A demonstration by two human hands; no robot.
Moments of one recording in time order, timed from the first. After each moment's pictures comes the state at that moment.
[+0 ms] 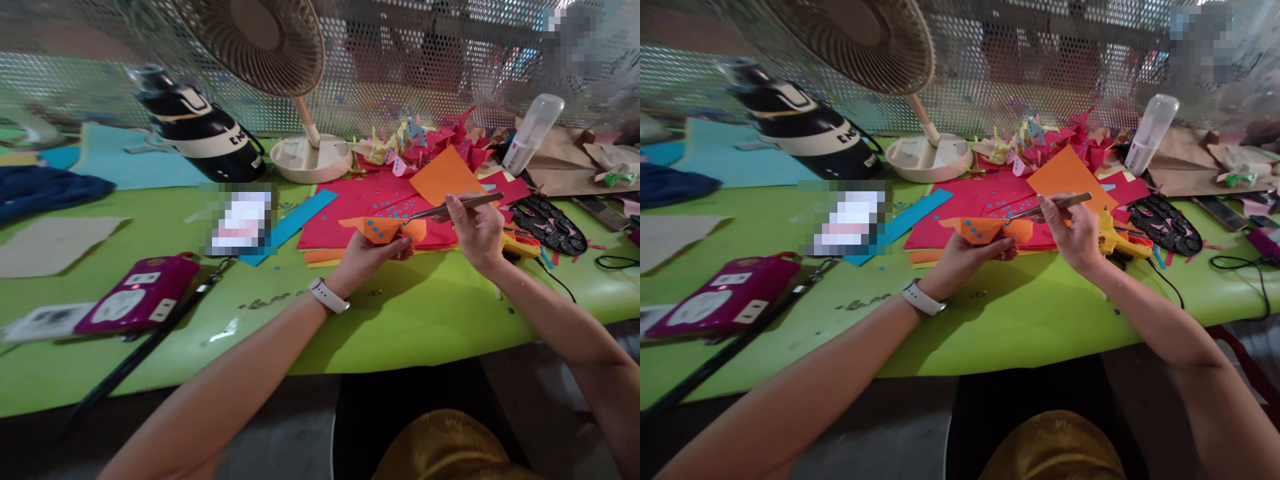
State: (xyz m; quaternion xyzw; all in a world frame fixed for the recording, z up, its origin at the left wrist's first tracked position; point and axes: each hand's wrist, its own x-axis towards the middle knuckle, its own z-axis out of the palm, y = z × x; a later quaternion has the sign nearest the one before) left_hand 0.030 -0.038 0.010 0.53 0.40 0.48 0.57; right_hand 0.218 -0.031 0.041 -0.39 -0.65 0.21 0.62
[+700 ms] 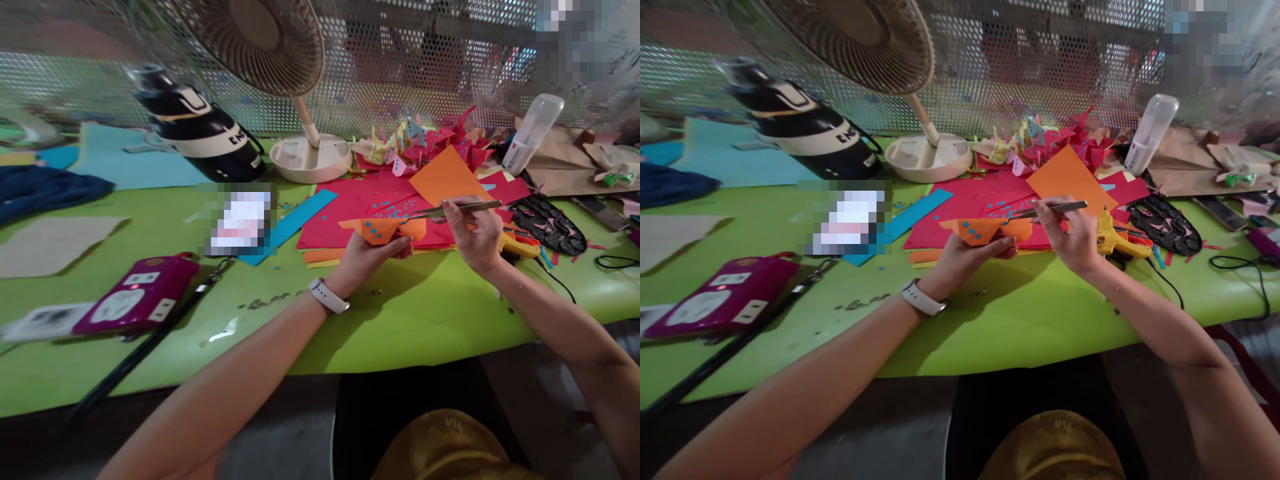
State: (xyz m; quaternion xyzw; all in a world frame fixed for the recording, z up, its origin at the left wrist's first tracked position) left_hand 0.029 -0.039 0.012 0.54 0.40 0.48 0.56; right_hand 0.222 -0.032 0.033 -0.40 -0.68 0.15 0.60
